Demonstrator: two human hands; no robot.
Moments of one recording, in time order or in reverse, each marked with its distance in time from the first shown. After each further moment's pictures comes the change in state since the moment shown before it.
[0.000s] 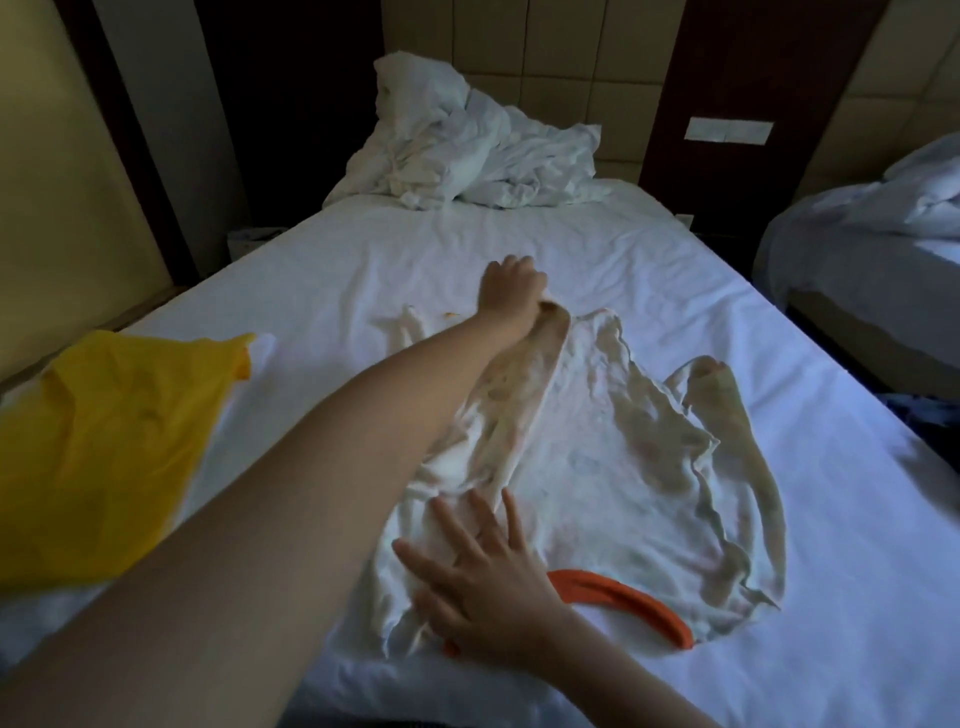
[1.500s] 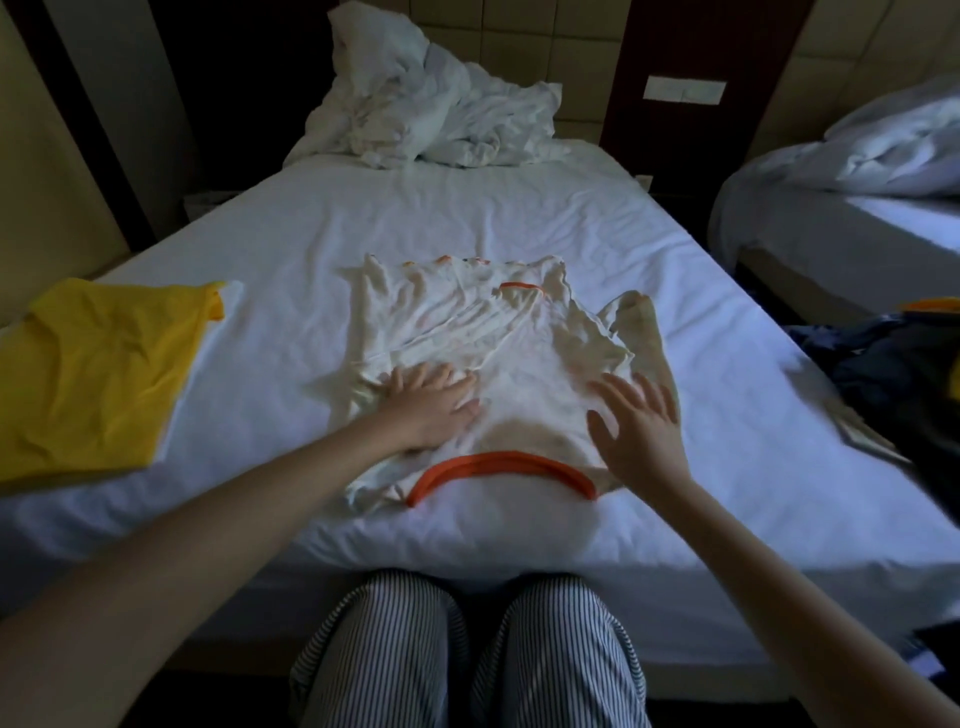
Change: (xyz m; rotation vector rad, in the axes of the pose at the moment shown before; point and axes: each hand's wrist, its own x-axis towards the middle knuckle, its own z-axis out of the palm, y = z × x) left_hand -0.212 0.017 0.003 -0.155 -0.627 -0.031; right_hand -0.103 0.122 -0.050 0.103 0.368 0.569
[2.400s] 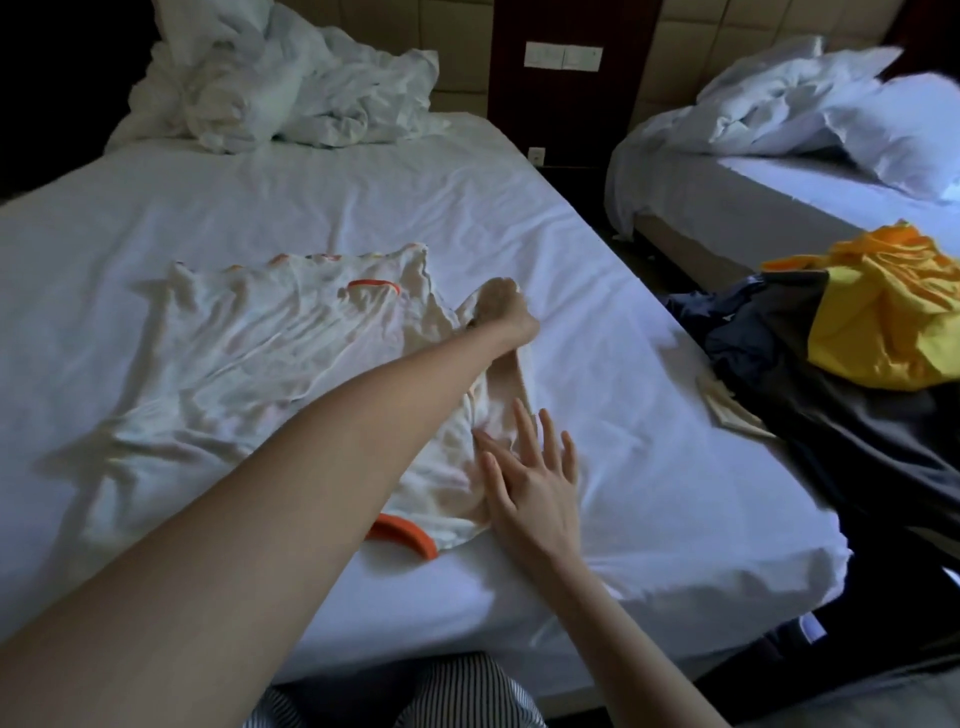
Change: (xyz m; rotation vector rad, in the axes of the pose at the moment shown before) left_hand 0.214 0.237 -0.025 -0.498 0.122 0.091; right_hand -0.031 0.059 0.034 0.095 0.017 0.191
